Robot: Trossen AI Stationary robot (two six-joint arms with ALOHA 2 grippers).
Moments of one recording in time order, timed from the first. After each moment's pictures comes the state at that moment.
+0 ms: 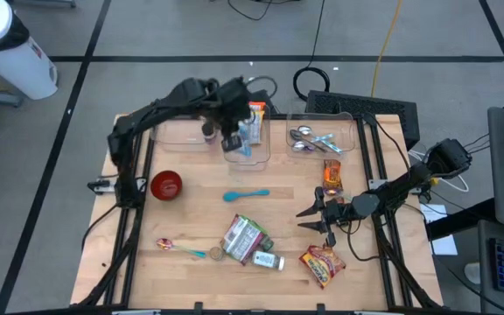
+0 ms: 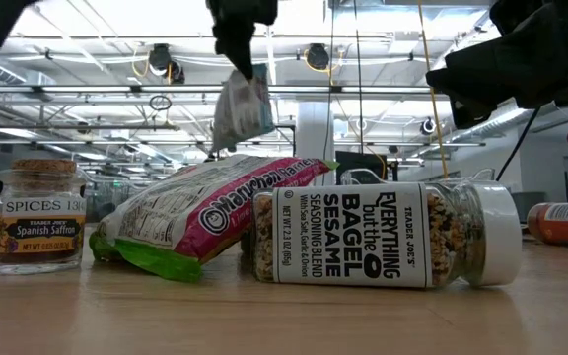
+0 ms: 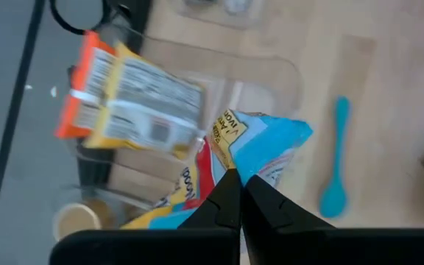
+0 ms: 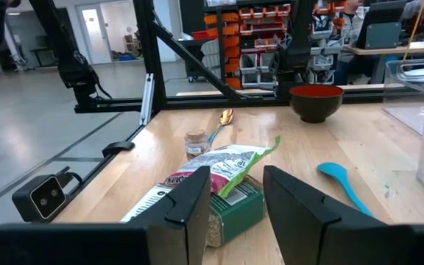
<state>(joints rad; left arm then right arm) 0.36 1.88 2.16 -1.42 -0.07 0.15 0.45 1.33 0.16 1.15 0.29 0.12</state>
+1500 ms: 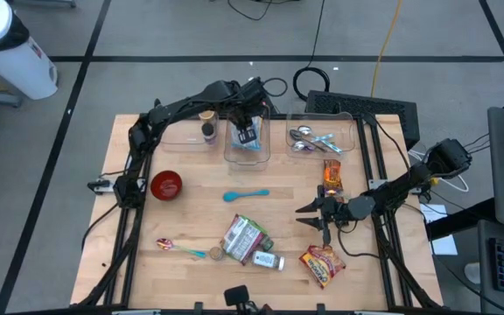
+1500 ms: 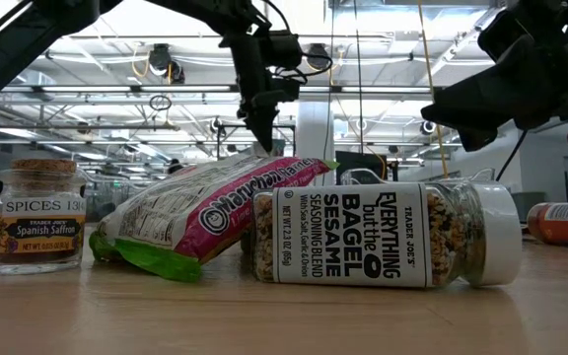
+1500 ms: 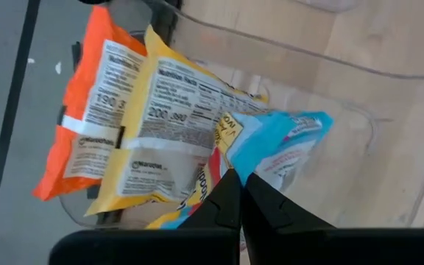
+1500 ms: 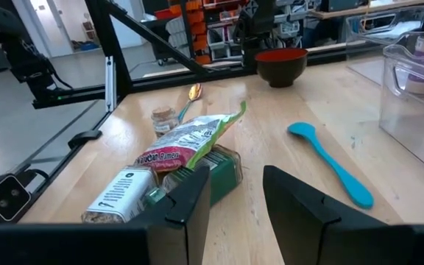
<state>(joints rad) 0.50 2.11 2.06 -1.14 -0.08 0.23 0.45 1.33 0.16 1.04 0.40 0.25</state>
